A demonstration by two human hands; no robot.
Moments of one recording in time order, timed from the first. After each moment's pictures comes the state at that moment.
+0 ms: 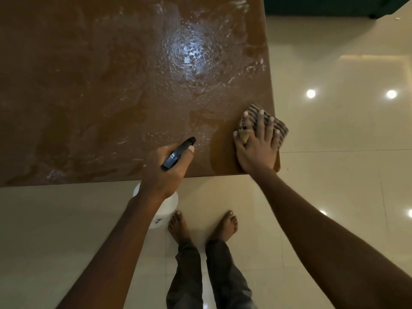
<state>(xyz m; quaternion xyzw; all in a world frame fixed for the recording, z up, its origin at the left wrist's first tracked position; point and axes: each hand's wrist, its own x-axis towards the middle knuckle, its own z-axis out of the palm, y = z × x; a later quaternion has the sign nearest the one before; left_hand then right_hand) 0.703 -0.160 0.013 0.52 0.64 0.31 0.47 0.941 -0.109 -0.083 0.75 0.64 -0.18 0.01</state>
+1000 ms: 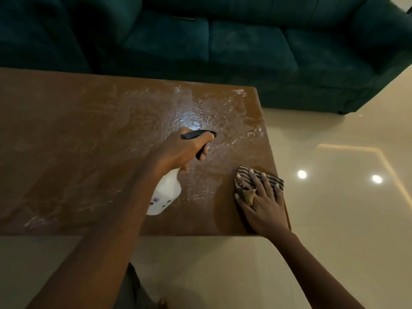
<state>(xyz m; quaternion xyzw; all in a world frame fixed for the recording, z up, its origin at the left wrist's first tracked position) 0.705 -0.036 0.037 0.58 0.58 0.26 0.51 0.959 -0.115 -0.091 0.66 0.74 -0.12 0.02</state>
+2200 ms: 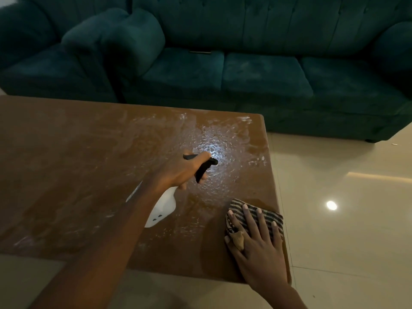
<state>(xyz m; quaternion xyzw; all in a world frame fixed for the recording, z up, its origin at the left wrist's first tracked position) 0.735 0.006 0.013 0.59 0.64 0.22 0.44 0.965 -0.115 -0.093 0.61 0.78 -0.13 0.04</state>
